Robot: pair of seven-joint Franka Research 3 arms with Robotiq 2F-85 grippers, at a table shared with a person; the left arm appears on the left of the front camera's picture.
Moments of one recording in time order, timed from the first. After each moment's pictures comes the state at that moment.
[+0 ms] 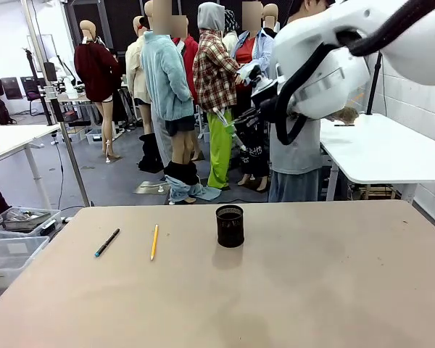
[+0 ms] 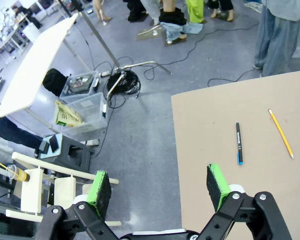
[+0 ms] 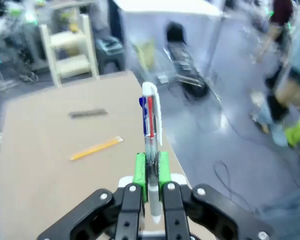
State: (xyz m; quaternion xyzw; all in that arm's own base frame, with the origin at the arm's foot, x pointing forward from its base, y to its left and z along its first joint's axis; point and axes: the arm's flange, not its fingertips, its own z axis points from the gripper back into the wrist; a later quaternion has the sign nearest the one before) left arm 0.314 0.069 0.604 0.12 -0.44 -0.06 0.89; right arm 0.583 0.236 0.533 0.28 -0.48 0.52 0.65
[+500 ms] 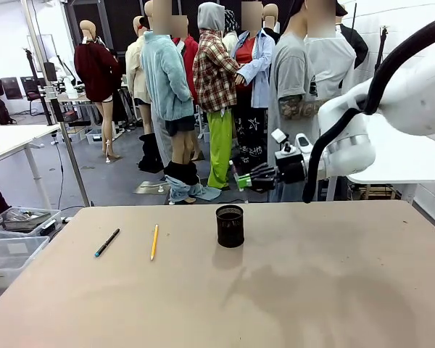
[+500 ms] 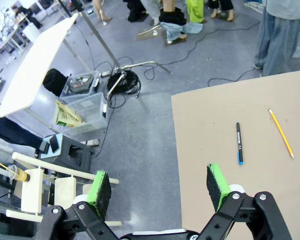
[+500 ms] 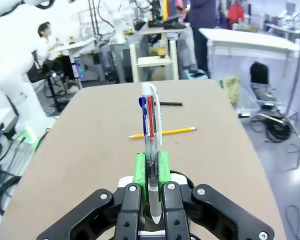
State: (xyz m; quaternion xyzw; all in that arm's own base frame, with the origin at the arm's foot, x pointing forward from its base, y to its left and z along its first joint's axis) left arm 0.315 0.069 0.604 0.12 -0.44 -0.06 0.89; right arm 0.595 0.200 0.353 0.48 -0.41 0.55 0.54
